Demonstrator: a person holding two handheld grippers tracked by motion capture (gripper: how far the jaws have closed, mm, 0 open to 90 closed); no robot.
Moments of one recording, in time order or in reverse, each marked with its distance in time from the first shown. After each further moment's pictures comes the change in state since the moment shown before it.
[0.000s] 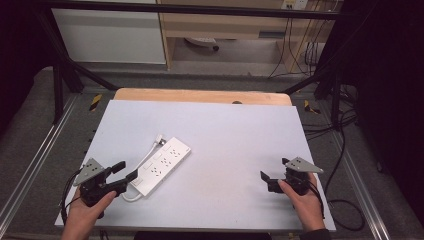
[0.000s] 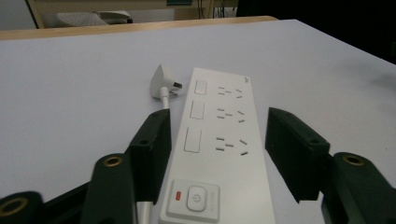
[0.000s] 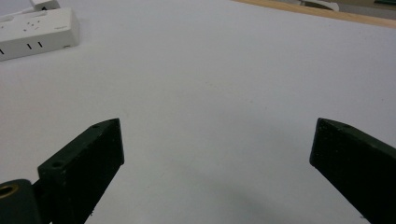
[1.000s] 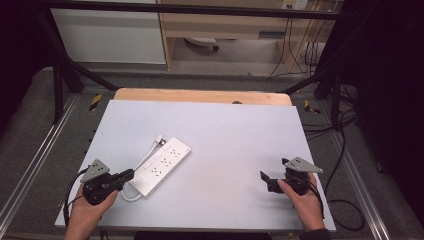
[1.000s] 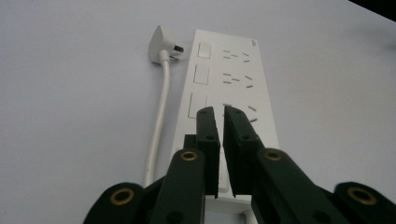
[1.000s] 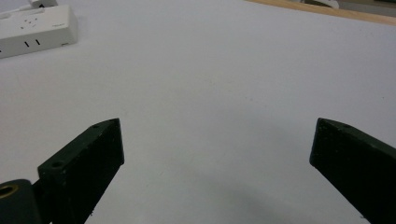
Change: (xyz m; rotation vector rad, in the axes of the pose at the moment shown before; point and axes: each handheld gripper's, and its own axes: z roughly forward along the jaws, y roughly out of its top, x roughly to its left) left arm 0.006 -0.009 0.009 0.127 -0.010 0.003; right arm 0.000 -0.001 0.001 0.008 -0.003 0.000
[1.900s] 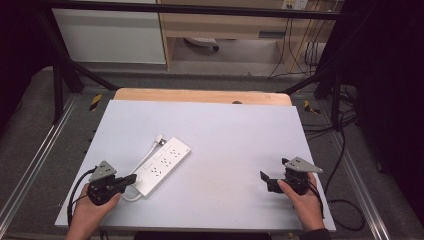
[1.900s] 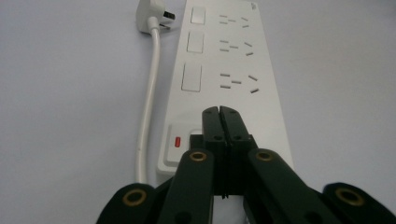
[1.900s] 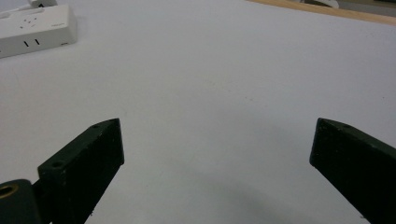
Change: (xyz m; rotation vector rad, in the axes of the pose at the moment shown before) left arm 0.000 -0.005 0.010 0.119 -0.010 0.044; right arm 0.000 0.000 0.000 0.001 0.000 0.000
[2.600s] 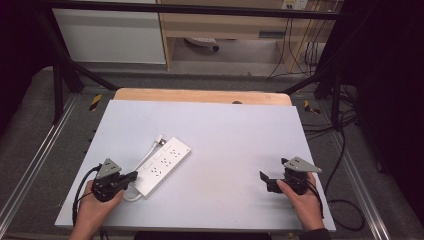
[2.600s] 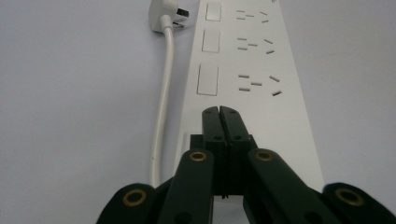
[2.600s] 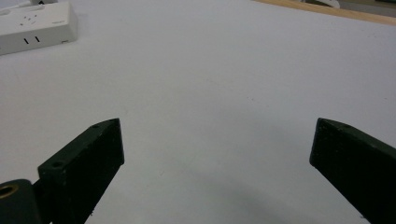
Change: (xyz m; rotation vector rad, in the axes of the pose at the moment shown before) left arm 0.000 0.004 0.012 0.022 0.059 0.031; right arm 0.001 0.000 0.001 0.005 0.001 -0.009
